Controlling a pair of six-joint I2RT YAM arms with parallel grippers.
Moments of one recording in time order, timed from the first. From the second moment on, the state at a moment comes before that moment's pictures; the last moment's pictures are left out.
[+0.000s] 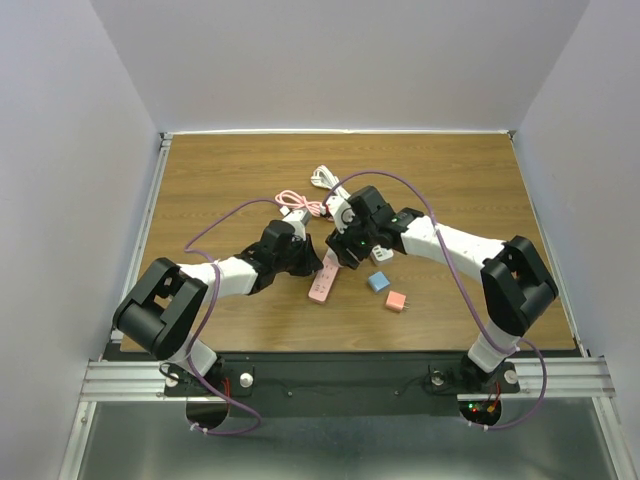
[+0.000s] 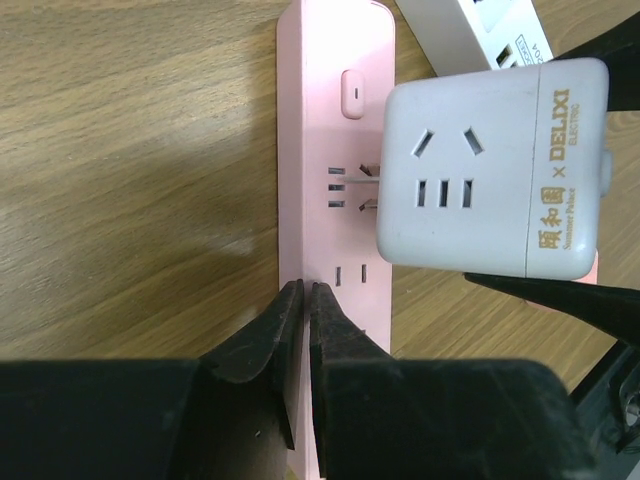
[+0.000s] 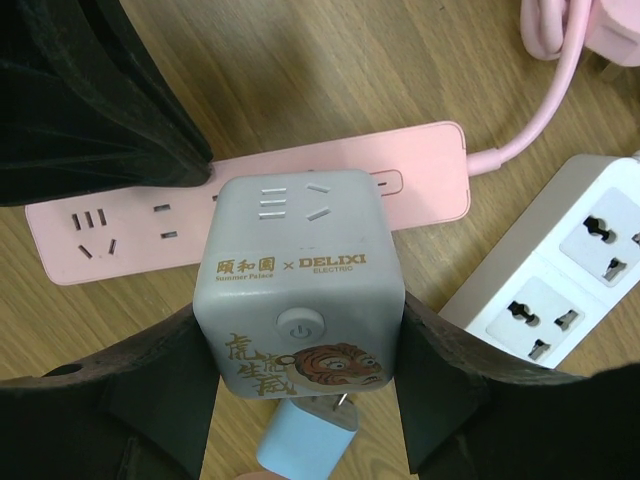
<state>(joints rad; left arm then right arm) -0.61 1.52 0.61 0.26 0.20 -0.53 0.70 1.69 1.18 -0.40 -0.21 -0.24</state>
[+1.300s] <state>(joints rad) -0.61 1.53 0.63 0.24 0.21 -0.47 0.71 1.82 1.38 -0.62 -0.21 -0.29</state>
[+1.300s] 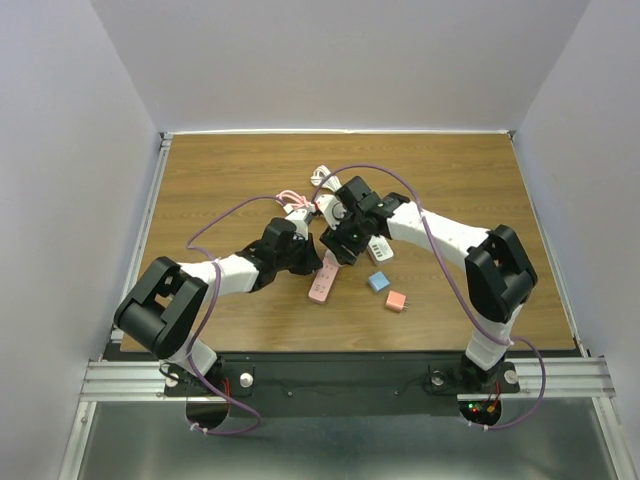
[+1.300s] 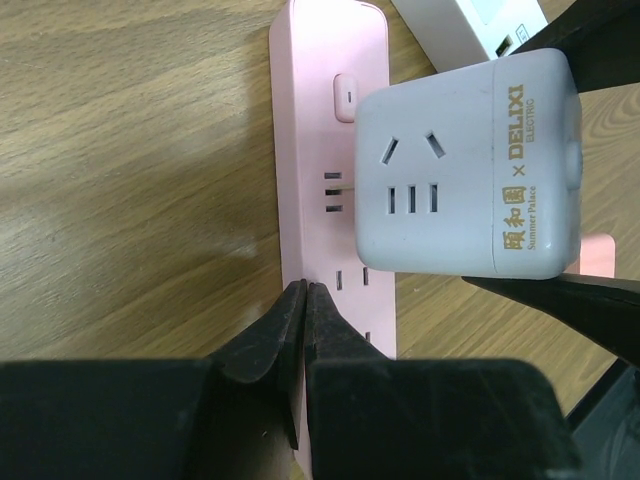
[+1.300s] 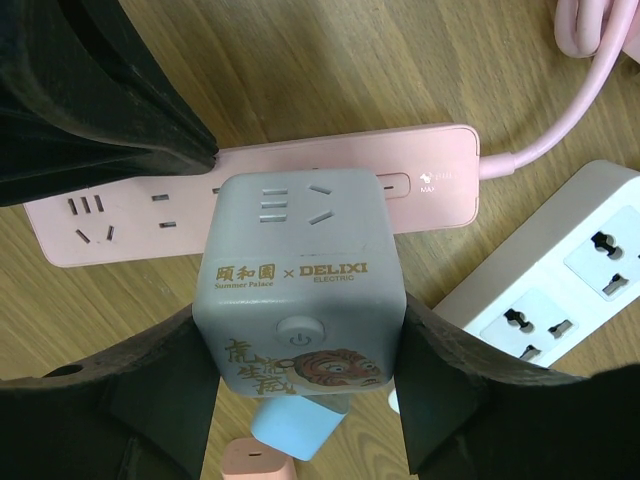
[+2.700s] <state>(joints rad) -0.60 1.53 0.53 0.43 0.16 -0.77 0.74 1.87 1.47 -0.71 -0.16 -0.31</state>
